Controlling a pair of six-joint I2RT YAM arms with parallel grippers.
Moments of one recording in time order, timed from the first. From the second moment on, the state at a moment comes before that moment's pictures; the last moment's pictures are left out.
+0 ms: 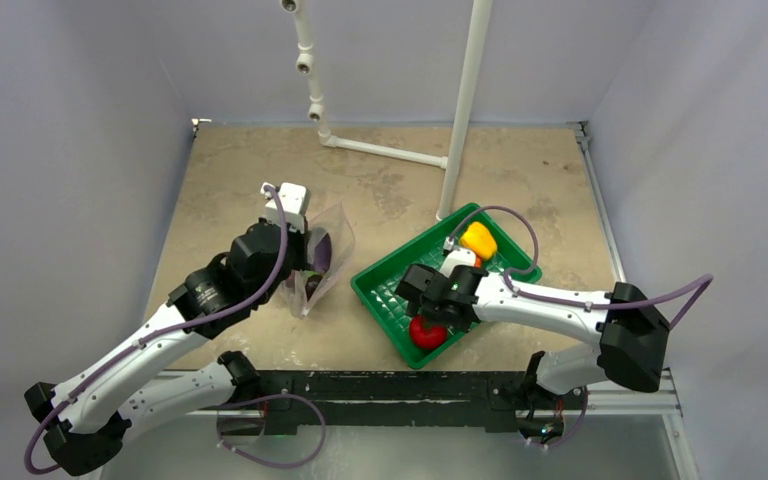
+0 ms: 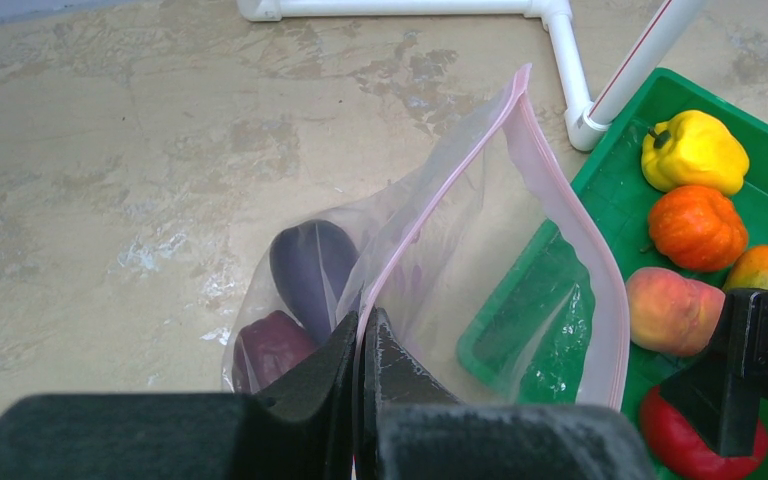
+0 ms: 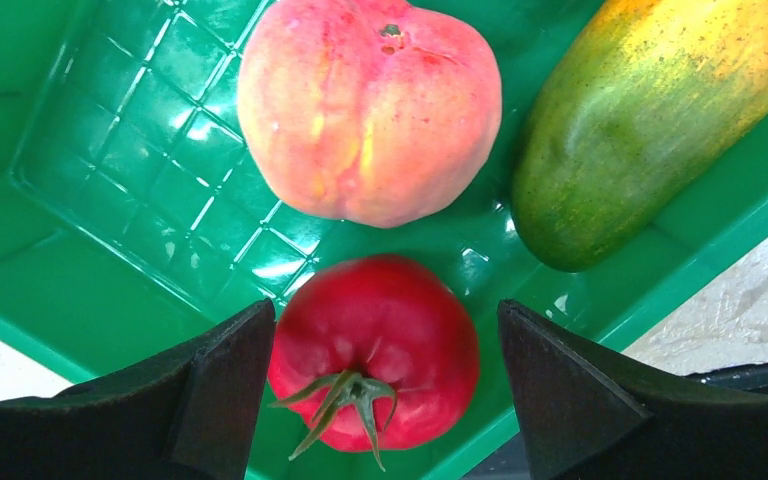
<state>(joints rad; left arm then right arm) -0.84 0.82 0.95 -0.54 -0.53 -0.25 1.09 1.38 0.93 -0.90 0.48 1.35</state>
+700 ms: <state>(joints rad) -0.84 0.82 0.95 -0.54 -0.53 -0.25 1.13 1.45 0.90 -0.80 0.41 1.29</state>
